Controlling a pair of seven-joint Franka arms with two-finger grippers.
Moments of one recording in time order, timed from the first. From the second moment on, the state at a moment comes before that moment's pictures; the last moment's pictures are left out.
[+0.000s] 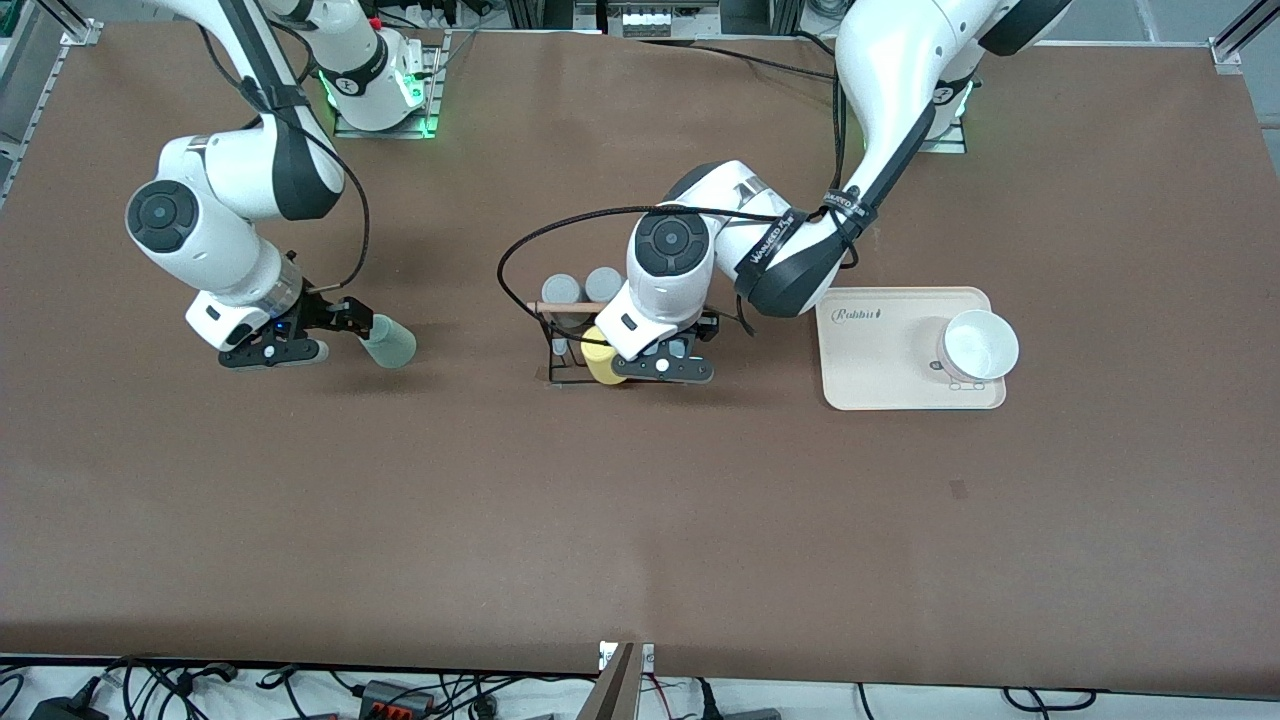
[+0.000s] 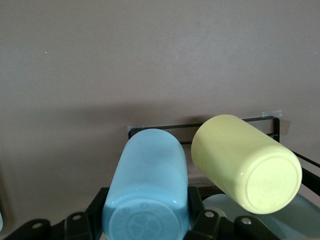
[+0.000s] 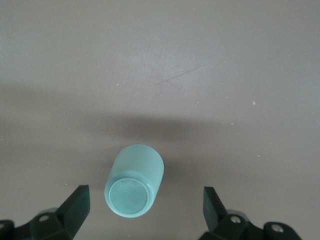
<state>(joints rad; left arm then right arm) -0.47 0.76 -0.34 -1.24 0.16 1.90 -0.74 0.17 0.17 -0.03 -2.20 0.01 2.38 0.02</state>
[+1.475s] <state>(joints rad) -0.47 0.78 -0.34 -1.24 0.16 1.91 -0.74 0.24 0.27 -0.03 -2.31 0.01 2.55 0.08</state>
